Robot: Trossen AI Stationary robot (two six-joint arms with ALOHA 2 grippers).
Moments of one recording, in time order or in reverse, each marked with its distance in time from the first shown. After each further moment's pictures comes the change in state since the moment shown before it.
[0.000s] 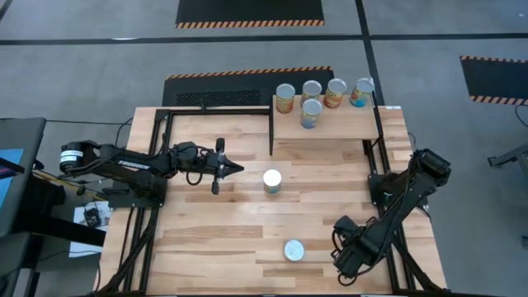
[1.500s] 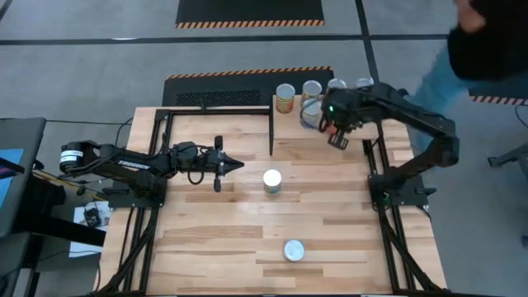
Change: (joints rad) left arm 0.000 0.000 0.000 0.004 -0.081 -0.032; right arm -1.169 -0.263 0.412 -0.284 0.371 -1.700
